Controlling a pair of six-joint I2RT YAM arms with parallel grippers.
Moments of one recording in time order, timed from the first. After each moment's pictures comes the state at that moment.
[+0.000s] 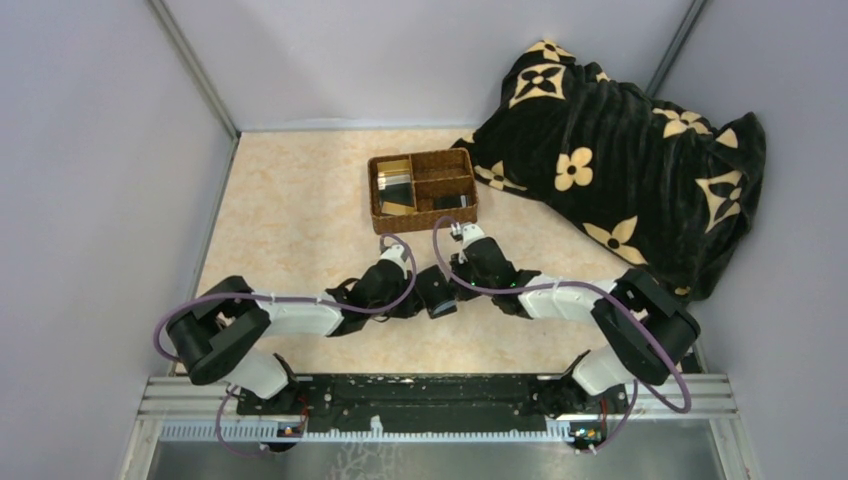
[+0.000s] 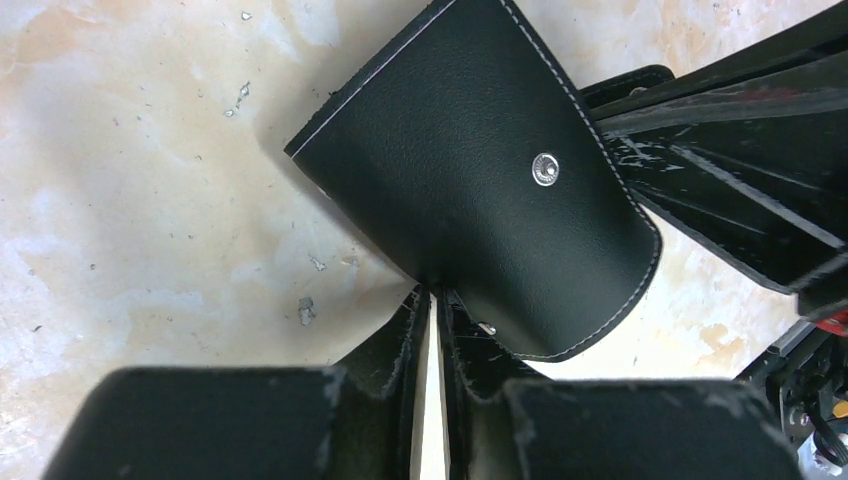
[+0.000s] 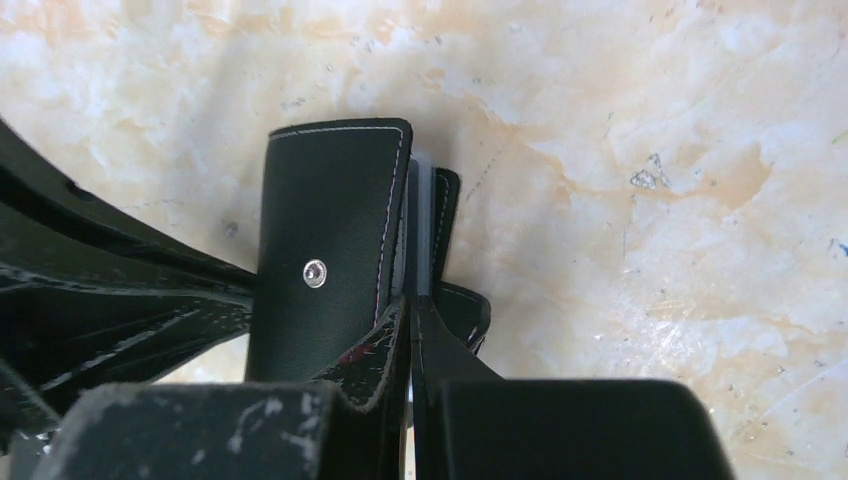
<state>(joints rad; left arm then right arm) -0.92 1.51 0.50 0.31 -0.08 -0.75 0.77 1.46 0.57 0.20 -0.03 0.40</state>
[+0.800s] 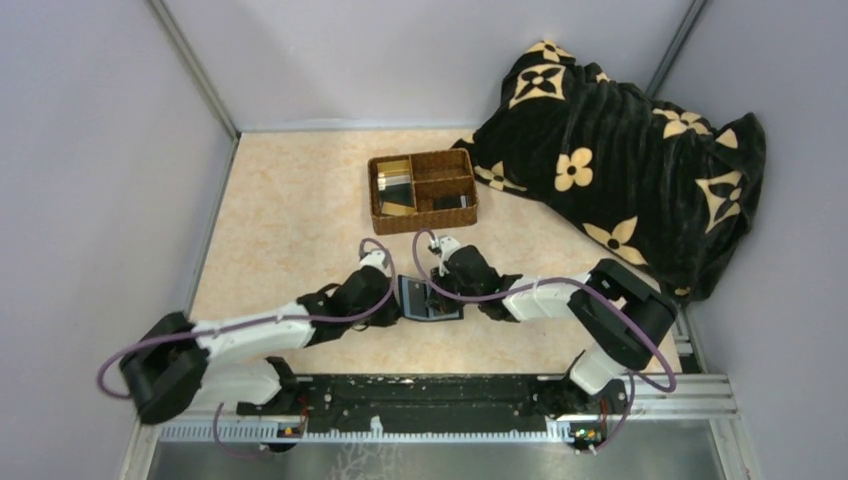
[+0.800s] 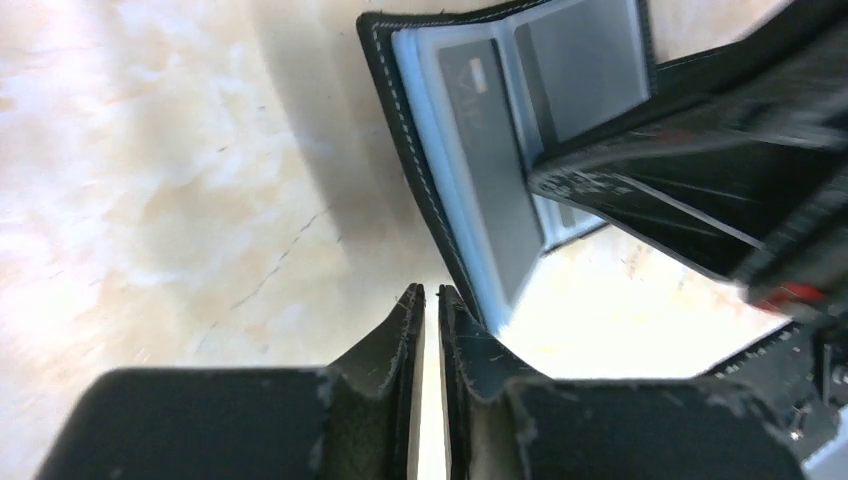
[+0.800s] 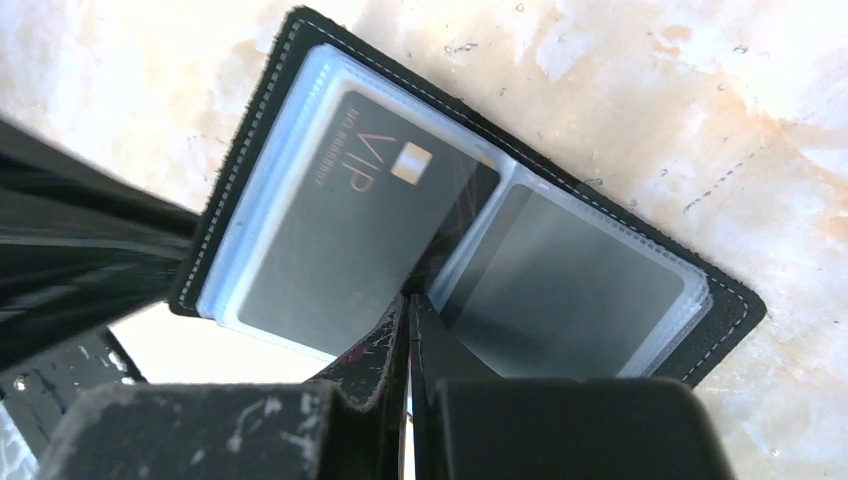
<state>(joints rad) -0.94 1.26 0.47 0.00 -0.16 -0.75 0.86 1.55 0.60 0.27 -0.16 0.42</state>
